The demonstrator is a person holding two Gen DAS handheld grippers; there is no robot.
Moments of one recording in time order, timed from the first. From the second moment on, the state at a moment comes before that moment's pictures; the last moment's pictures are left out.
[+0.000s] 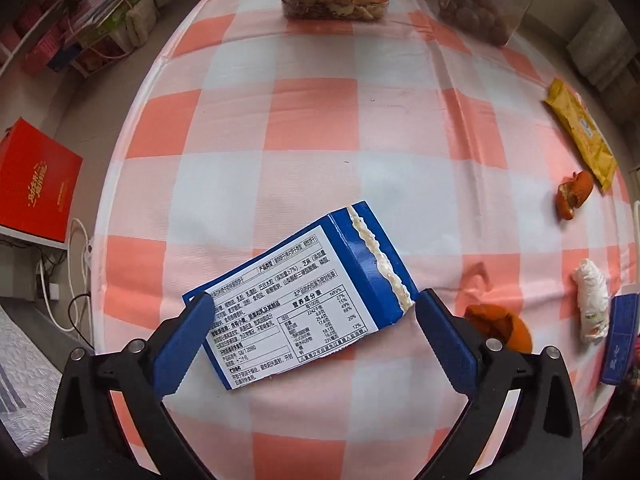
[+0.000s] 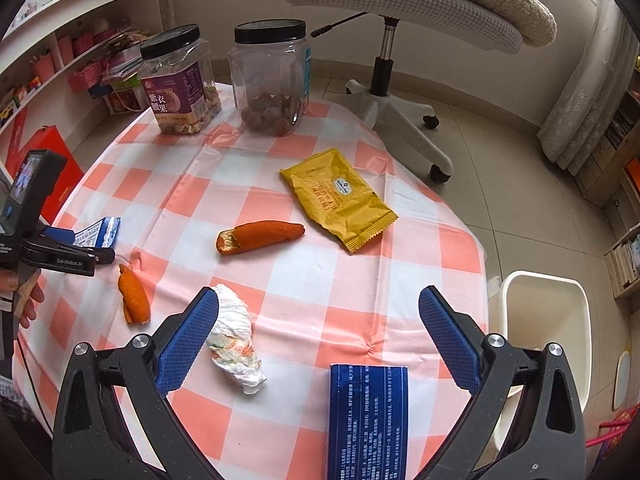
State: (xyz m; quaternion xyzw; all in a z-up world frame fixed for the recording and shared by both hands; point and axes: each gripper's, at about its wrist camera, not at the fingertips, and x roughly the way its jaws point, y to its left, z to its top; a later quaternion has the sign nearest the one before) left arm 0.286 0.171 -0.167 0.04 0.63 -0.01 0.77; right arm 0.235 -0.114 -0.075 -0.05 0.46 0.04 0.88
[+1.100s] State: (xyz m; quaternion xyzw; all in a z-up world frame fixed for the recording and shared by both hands) left arm 0.299 0.166 -0.160 0.08 0.63 -0.01 0.77; right arm 0.236 -0.101 -0.073 -0.06 0.47 0.06 0.88
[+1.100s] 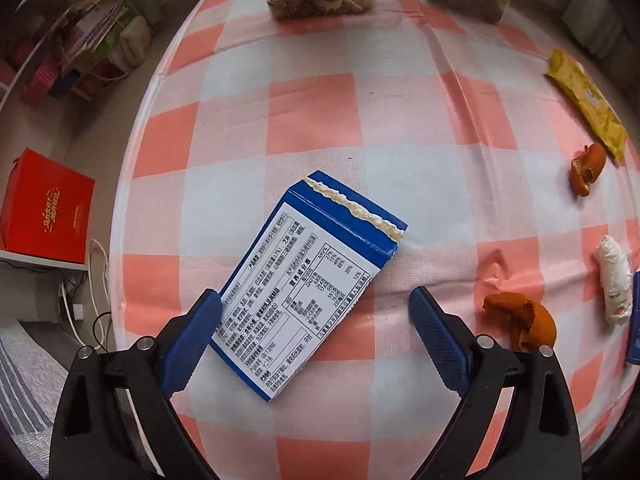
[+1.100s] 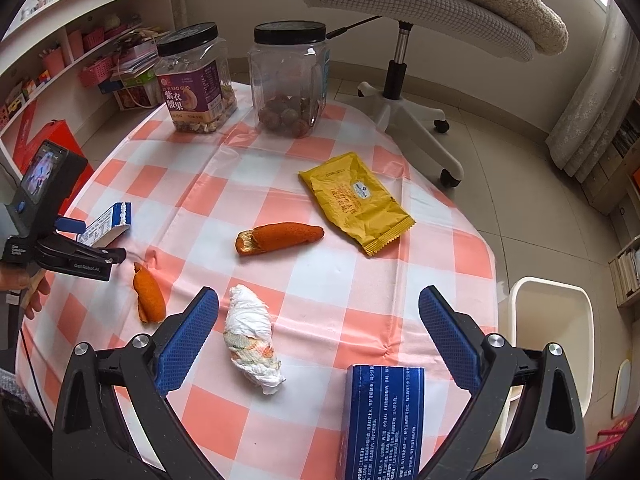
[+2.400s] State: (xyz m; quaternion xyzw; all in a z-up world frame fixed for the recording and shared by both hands) left arm 0.309 0.110 -0.162 0.23 0.65 -0.07 0.72; right arm 0.241 -0.078 -0.094 -0.02 0.53 0.17 0.83
